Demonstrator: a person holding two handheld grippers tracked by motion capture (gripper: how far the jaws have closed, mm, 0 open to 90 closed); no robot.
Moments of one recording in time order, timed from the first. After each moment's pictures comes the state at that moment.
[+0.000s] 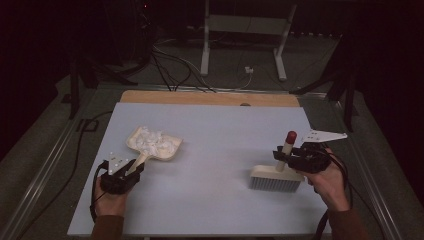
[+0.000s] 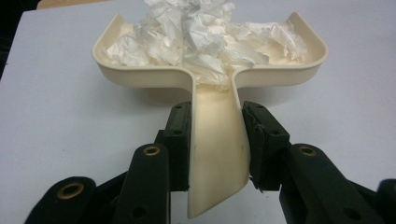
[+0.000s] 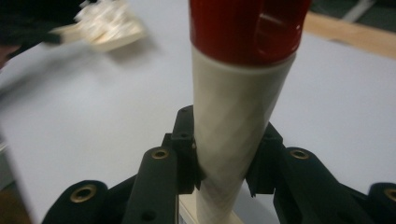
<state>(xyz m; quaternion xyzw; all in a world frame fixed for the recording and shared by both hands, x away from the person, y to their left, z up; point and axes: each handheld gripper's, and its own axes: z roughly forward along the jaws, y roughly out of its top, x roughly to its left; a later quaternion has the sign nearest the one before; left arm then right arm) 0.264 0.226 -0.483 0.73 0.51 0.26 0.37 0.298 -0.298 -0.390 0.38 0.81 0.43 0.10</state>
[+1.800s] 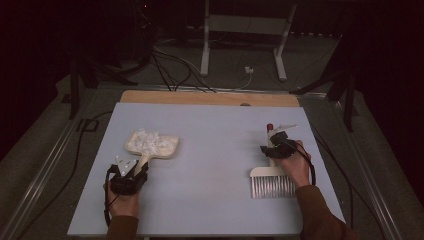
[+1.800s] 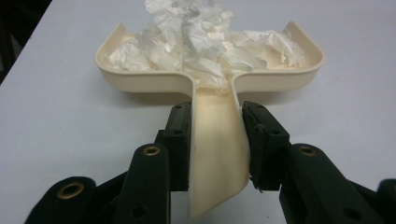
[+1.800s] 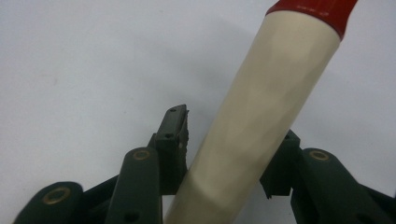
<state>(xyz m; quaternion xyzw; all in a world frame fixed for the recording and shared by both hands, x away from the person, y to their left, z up) 0.265 0.200 -0.503 0.68 0.58 0.30 0.35 0.392 -0.268 -0.490 0.47 0.82 0.27 0.18</state>
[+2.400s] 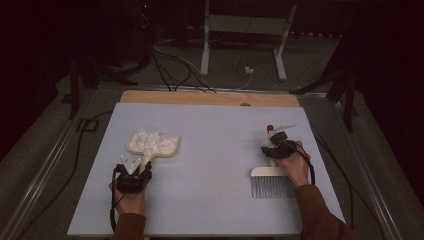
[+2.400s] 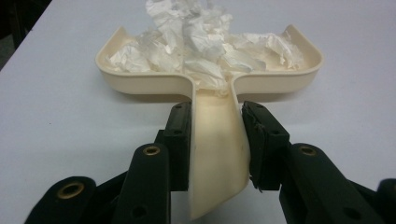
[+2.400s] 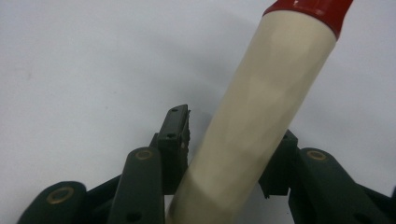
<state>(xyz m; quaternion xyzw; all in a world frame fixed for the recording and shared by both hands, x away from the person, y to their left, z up) 0.274 0.188 -0.511 0.66 0.59 0.31 0.34 0.398 -0.271 -0.499 0.48 0.82 0.25 0.17</state>
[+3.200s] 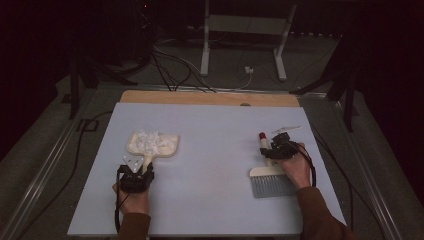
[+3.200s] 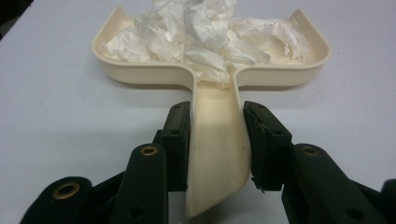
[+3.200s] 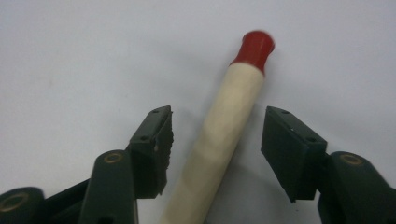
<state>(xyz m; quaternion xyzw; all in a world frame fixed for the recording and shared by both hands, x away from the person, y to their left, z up) 0.277 0.183 -0.519 0.65 0.62 0.30 0.32 0.393 -0.278 -0.497 0.49 0.81 0.29 0.16</state>
